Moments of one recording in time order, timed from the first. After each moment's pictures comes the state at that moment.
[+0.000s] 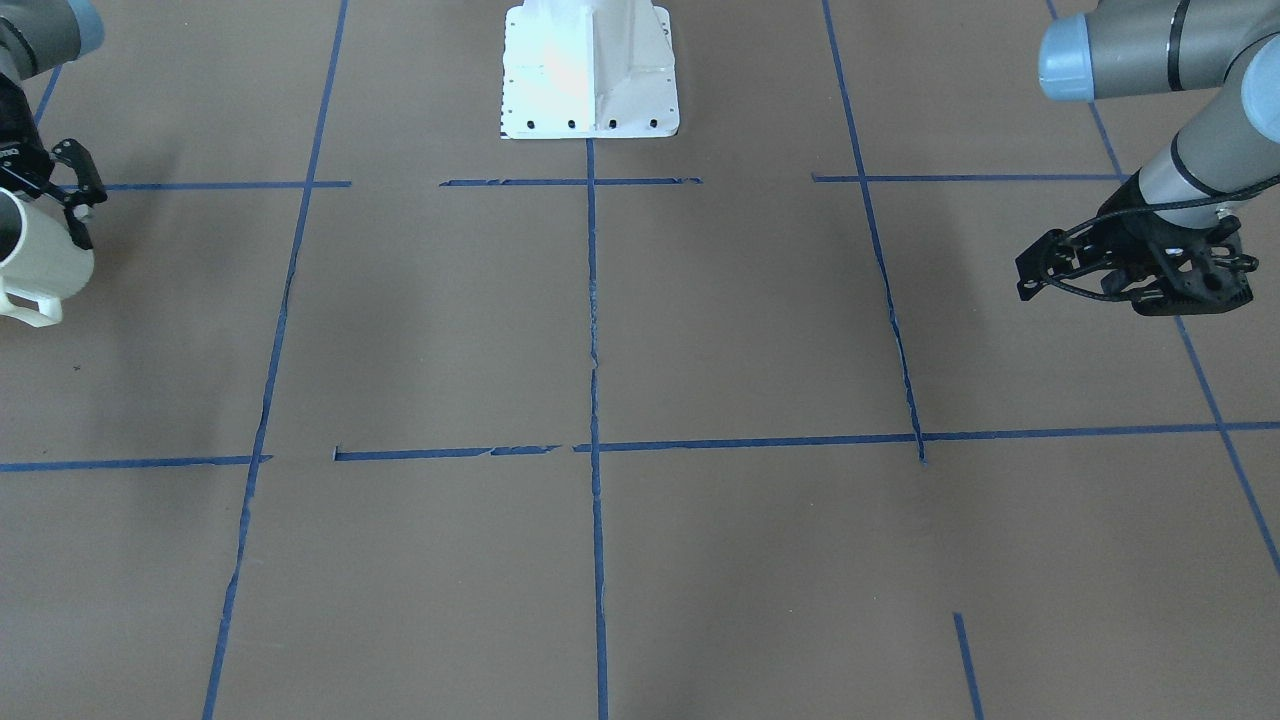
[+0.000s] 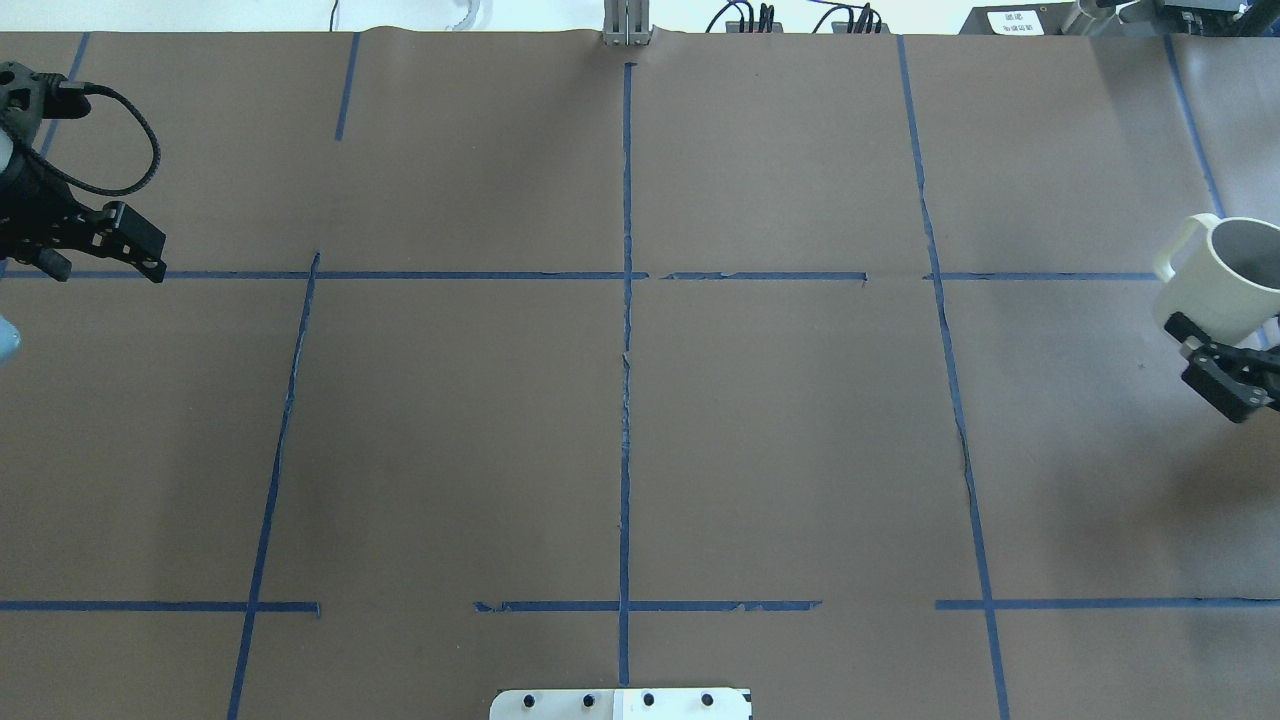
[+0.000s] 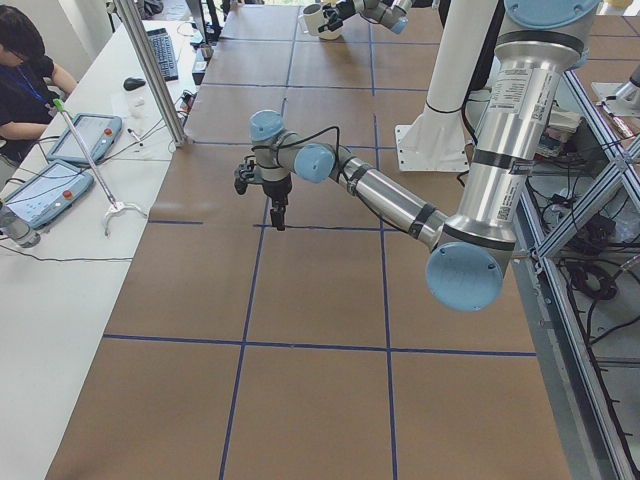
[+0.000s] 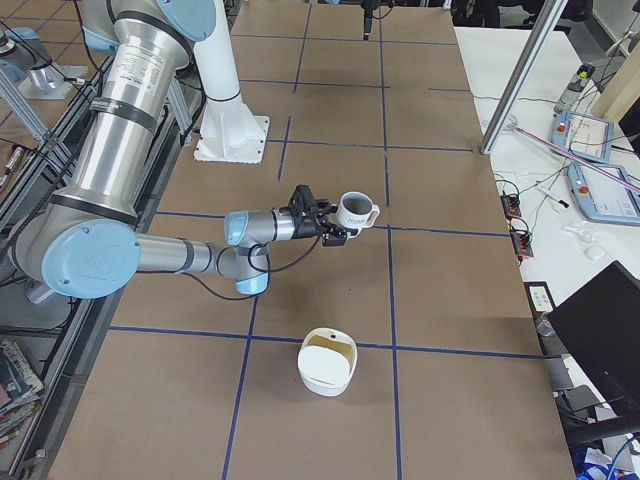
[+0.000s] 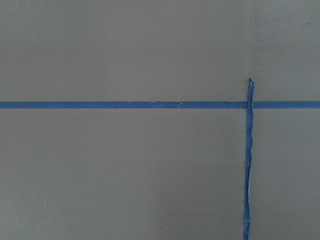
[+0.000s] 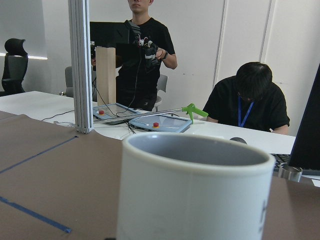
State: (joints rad) left arm -1.07 -1.78 -1.89 -1.46 -2.24 -0.64; right arm 0.53 -1.99 1.62 0.42 1.00 0.62
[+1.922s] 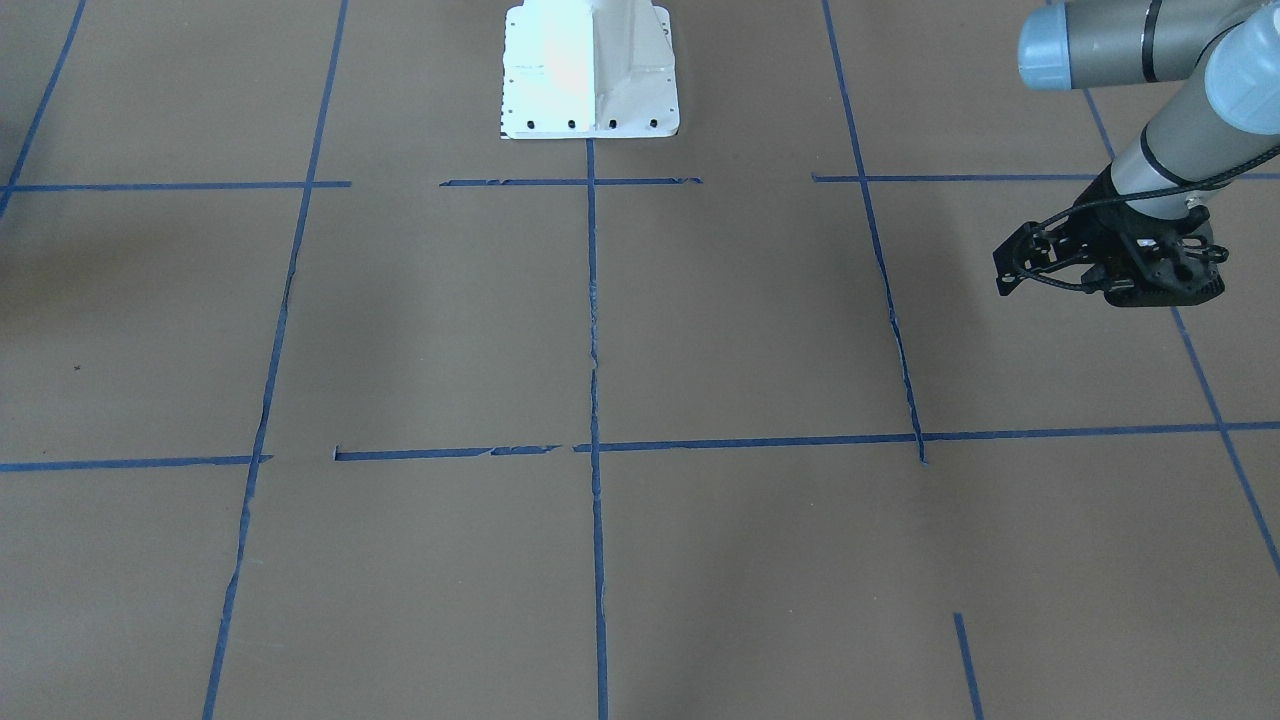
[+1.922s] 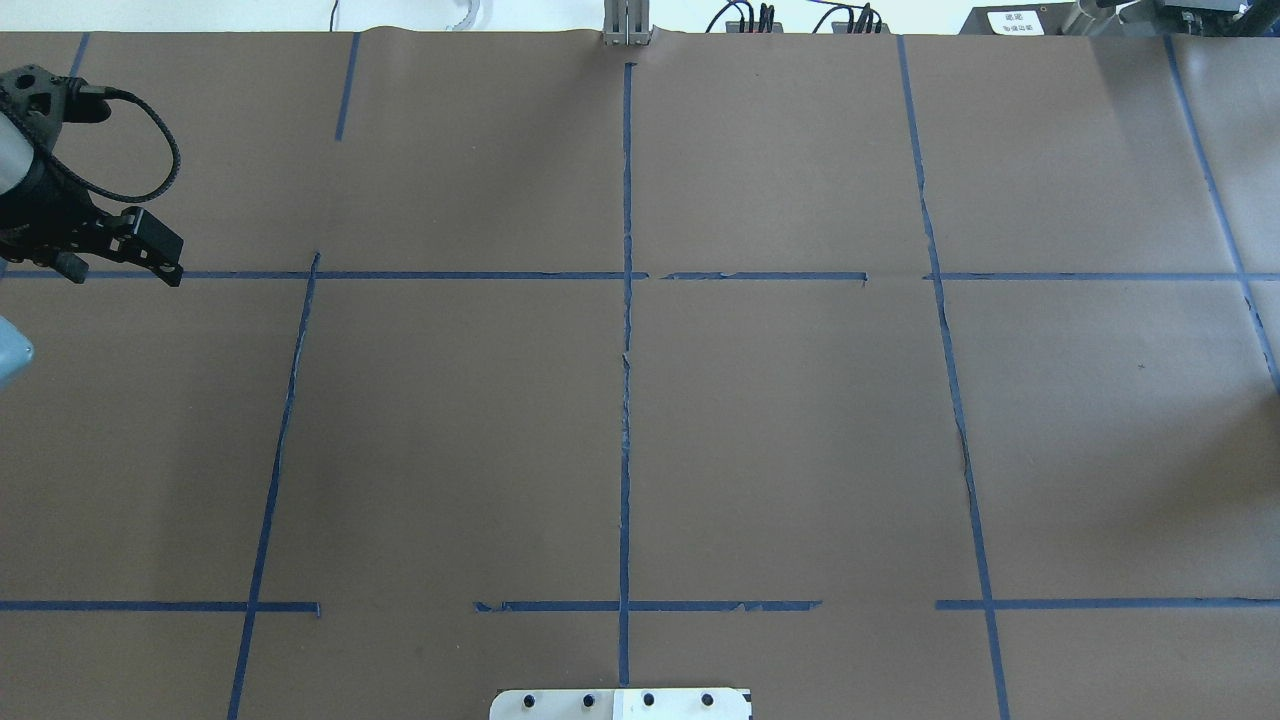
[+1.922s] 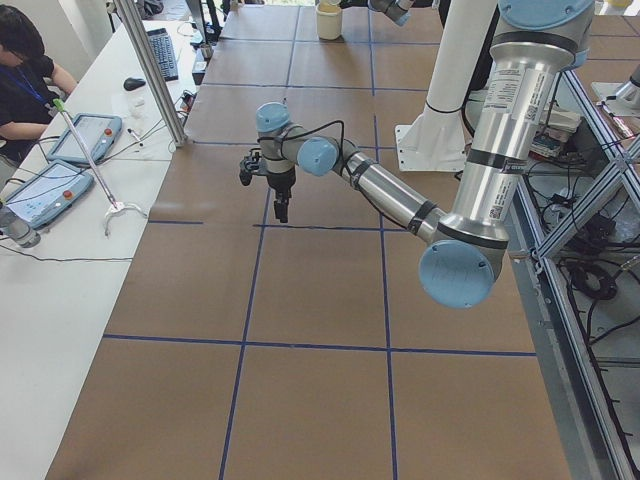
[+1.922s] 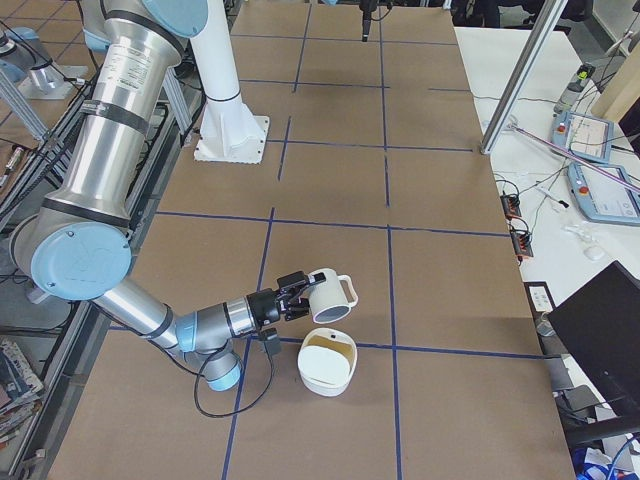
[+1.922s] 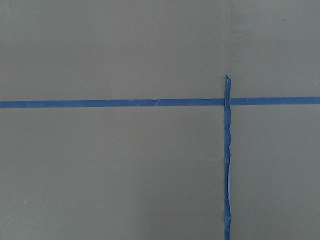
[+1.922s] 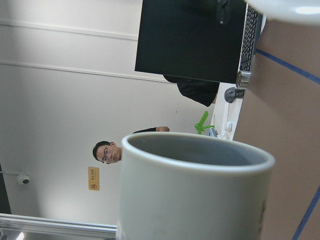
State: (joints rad) left arm -1.05 -1.79 -1.91 -1.46 -2.22 -0.66; right arm 0.65 -1.93 1.09 1.16 0.99 2.05
